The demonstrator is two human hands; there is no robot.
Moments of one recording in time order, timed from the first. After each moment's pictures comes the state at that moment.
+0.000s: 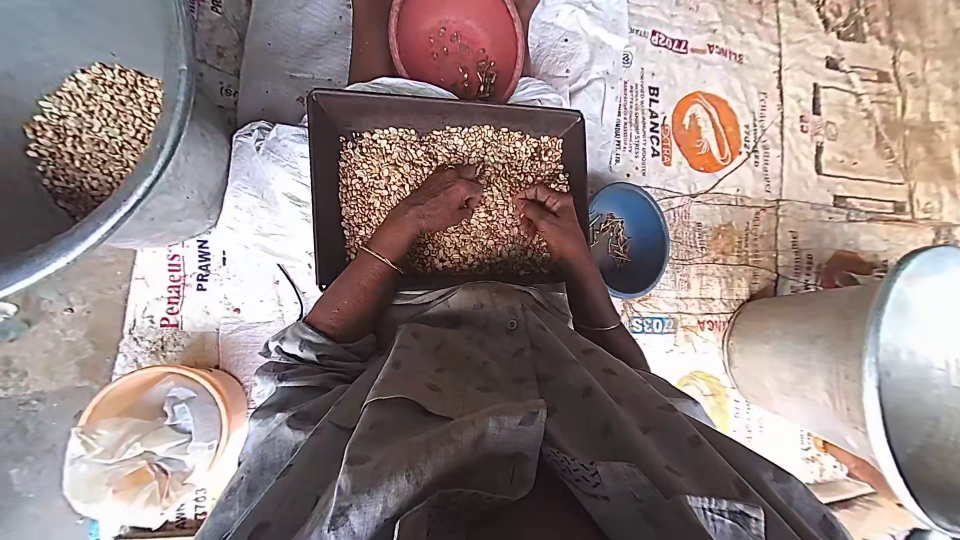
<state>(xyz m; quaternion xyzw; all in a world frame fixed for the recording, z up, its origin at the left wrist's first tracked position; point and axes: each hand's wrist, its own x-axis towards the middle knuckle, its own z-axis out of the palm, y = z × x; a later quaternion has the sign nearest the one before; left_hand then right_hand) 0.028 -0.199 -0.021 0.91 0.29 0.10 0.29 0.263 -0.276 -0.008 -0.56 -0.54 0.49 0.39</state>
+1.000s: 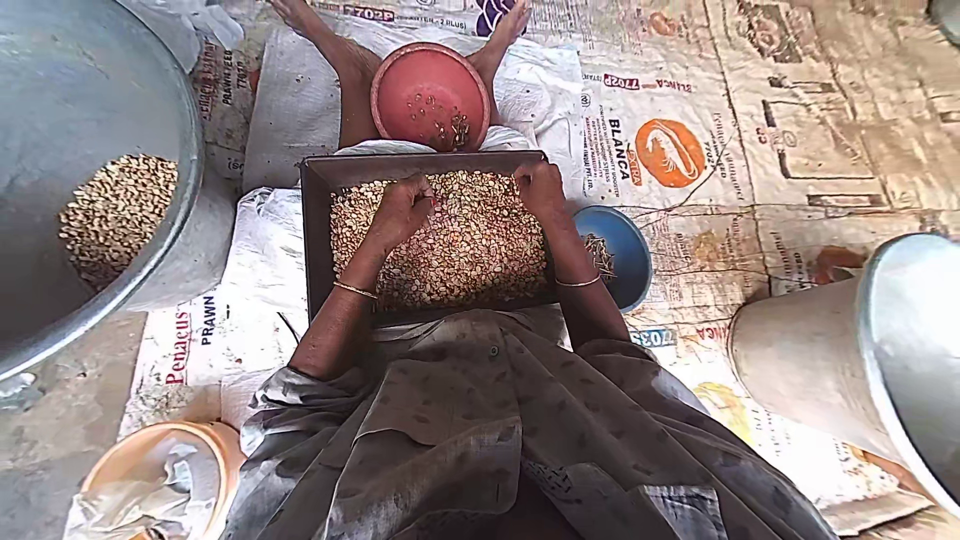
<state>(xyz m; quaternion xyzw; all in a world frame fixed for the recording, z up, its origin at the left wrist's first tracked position) 0.013 -0.179 0.006 0.73 0.48 0.24 0.43 0.294 -0.170 0.009 -0.72 -0.66 0.16 0.15</state>
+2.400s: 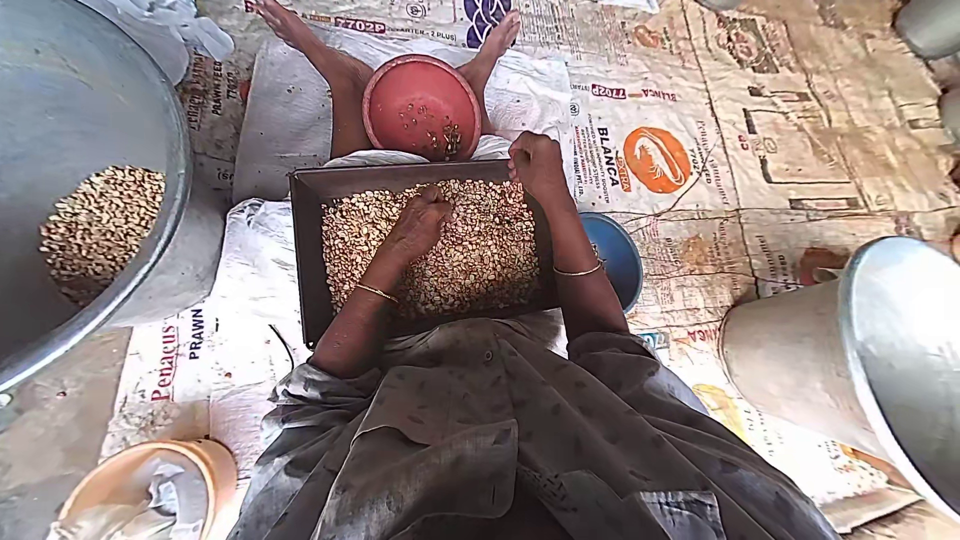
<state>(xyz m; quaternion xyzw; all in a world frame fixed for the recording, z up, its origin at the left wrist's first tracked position) 0.046 -0.173 -0.018 0.86 0.40 0.16 0.26 0.298 -0.141 0.037 -0.67 -0.67 0.18 0.27</state>
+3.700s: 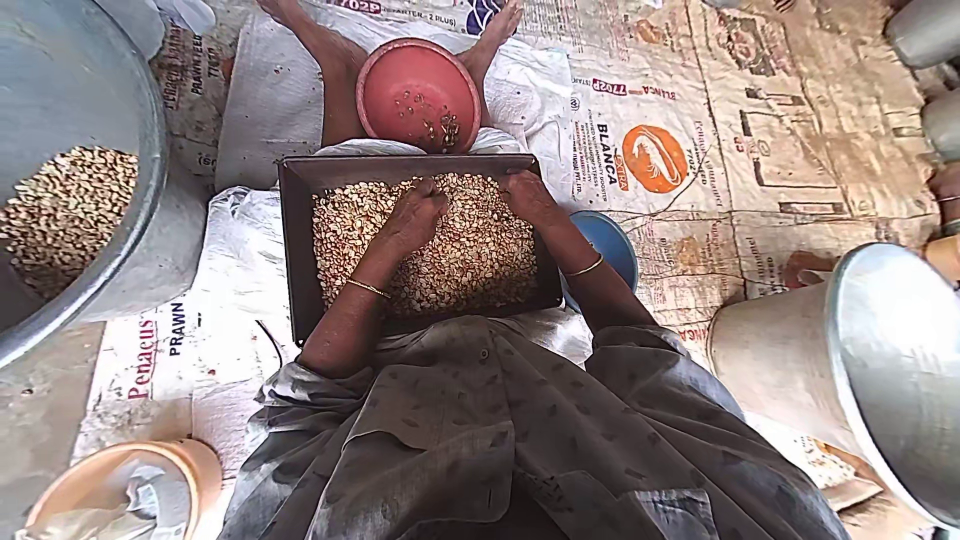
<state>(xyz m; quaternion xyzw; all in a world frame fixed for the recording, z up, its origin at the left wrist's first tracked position) 0.045 -0.169 -0.020 0.87 0.41 0.14 0.25 0.309 -0.146 -0.014 -0.63 -0.77 0.13 -0.05</state>
